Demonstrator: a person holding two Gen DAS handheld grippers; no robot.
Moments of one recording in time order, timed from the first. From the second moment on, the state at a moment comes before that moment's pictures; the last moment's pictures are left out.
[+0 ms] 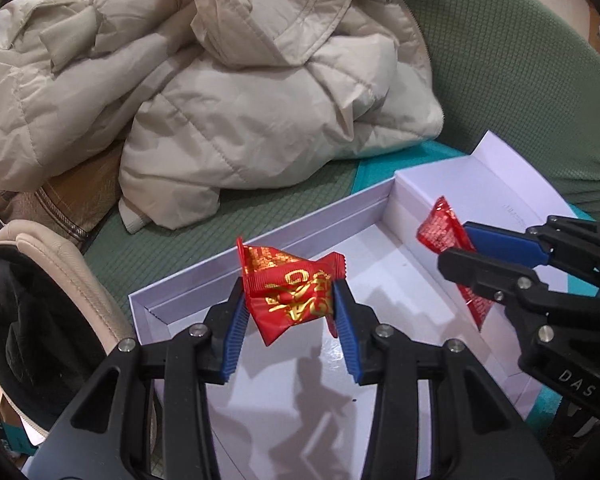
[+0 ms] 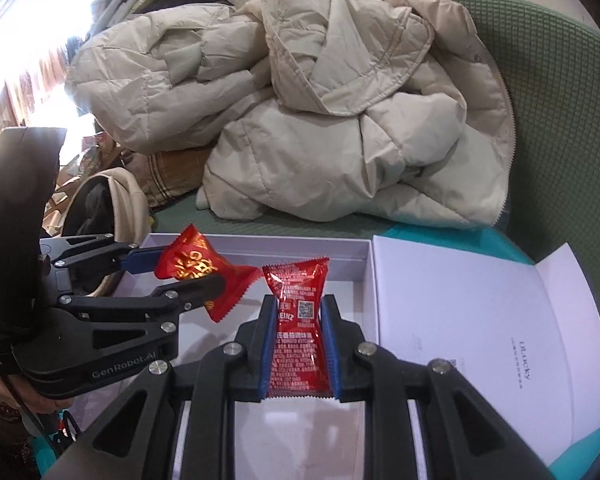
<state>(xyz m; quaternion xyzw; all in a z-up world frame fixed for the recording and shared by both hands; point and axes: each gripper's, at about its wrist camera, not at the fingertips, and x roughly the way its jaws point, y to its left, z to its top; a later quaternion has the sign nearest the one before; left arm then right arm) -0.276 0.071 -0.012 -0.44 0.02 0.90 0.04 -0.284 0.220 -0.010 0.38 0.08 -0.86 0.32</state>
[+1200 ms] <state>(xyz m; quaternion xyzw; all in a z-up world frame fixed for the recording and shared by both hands) -0.245 0.061 0.010 -0.42 0.02 0.91 0.00 -0.279 0.218 -0.007 0.39 0.08 -0.87 0.29</state>
